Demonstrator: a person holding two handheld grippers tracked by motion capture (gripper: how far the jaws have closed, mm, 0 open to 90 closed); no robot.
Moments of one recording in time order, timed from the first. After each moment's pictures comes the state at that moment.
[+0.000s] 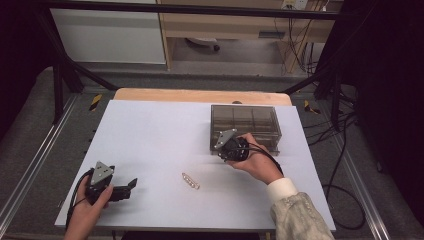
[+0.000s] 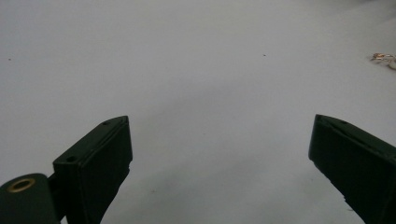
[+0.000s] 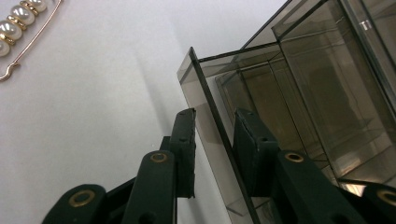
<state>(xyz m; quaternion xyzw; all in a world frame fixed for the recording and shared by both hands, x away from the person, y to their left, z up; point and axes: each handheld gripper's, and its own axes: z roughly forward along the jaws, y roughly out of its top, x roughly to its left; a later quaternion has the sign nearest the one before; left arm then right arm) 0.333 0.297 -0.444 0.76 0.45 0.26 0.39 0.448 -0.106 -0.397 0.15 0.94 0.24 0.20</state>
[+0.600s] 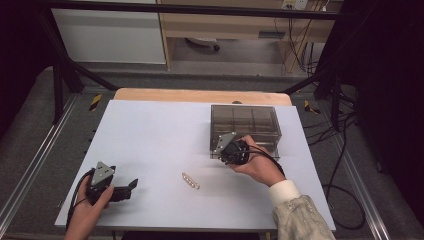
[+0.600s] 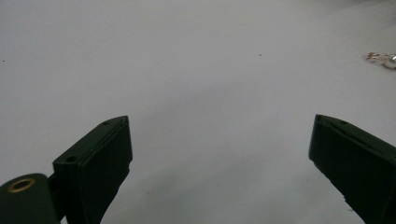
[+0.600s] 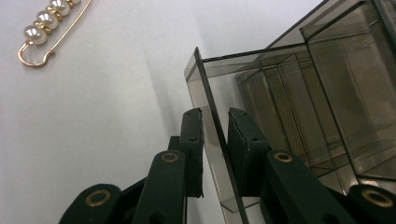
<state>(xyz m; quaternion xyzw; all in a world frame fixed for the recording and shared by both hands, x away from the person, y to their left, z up) 0.333 0.296 -0.445 0.76 0.45 0.25 0.39 0.437 -0.106 -0.395 0.12 0.95 0.23 0.18</state>
